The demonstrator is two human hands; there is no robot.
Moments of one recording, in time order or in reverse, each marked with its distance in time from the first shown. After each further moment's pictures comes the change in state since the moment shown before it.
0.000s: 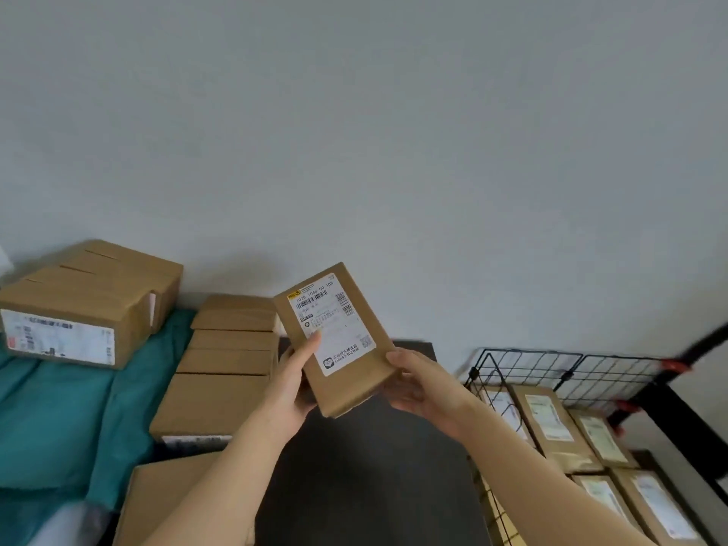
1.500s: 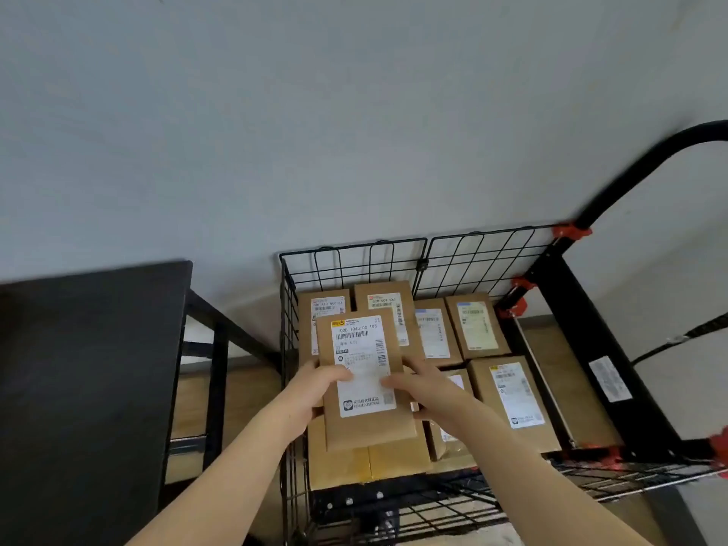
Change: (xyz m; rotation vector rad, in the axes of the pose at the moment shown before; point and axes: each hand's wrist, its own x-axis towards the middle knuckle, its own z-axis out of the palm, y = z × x) left_hand 0.130 -0.353 0.371 0.537 0.098 -0.495; right_hand 0.027 0.199 -0.487 0.010 -0.001 0.397
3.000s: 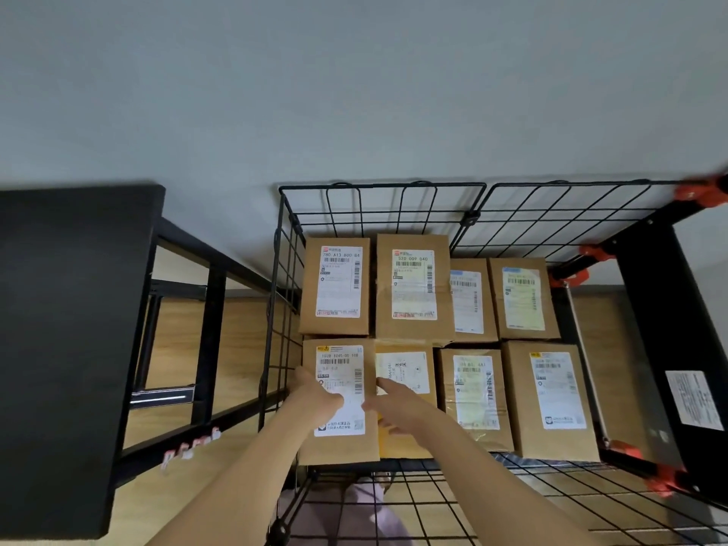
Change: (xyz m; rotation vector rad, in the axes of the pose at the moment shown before) left_hand 0.092 -0.078 -0.004 0.584 0.207 -0.371; right_hand 0.100 0.052 0.034 -0.387 -0.239 0.291
